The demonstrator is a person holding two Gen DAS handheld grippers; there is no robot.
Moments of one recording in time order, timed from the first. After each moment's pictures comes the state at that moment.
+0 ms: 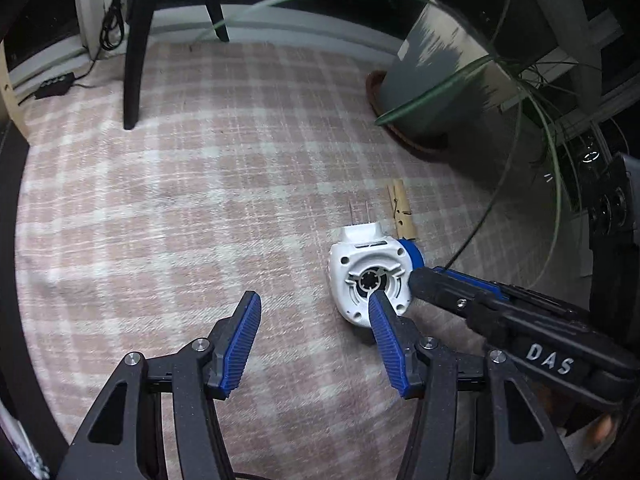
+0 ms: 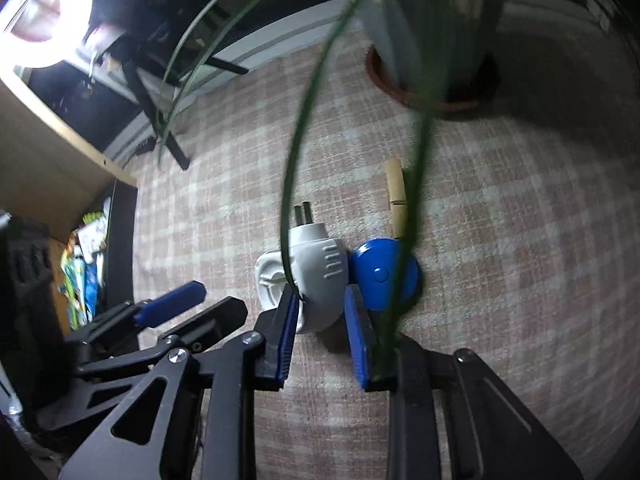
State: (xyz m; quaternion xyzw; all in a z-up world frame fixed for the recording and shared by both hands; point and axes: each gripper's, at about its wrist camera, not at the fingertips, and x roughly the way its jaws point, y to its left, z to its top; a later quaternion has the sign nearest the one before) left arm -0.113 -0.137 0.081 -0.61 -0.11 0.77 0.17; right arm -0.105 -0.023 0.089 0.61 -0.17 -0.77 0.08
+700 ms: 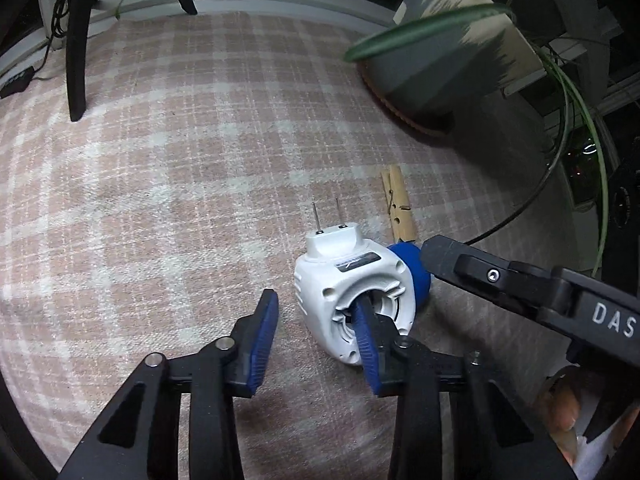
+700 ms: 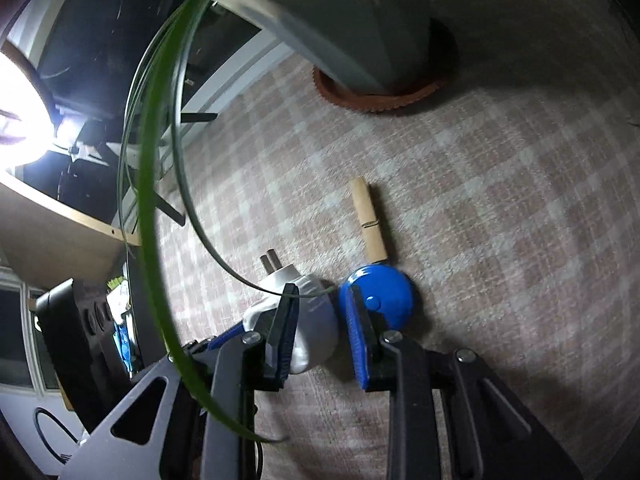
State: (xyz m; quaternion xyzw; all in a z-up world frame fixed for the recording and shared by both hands) left arm -0.129 -0.104 0.048 -0.63 -0.10 0.75 0.19; right arm -0.117 0.013 0.075 0.59 -0.29 -0.75 0.05
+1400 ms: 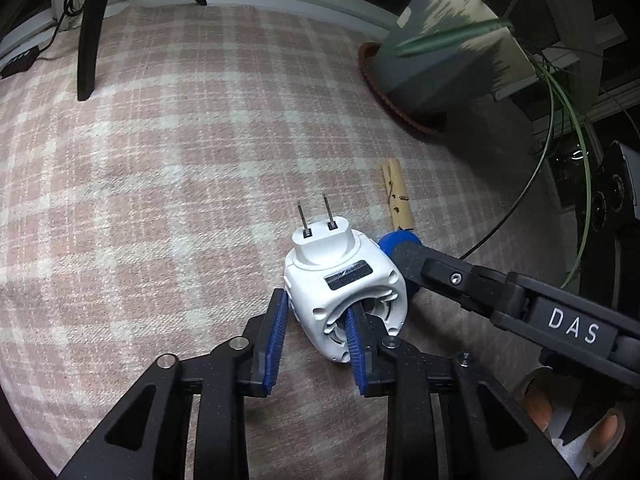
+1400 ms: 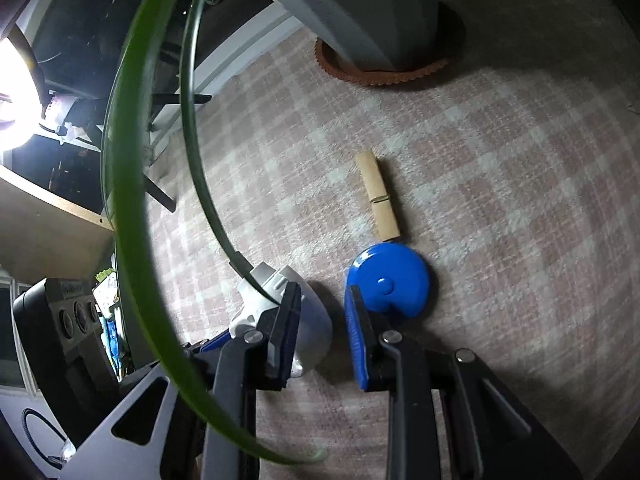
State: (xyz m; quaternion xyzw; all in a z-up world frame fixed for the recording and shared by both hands) left arm -0.116 -0.140 0.051 -0.63 -0.13 0.74 0.20; right arm -0.114 -0.011 0.071 0.60 -0.27 -0.75 0.04
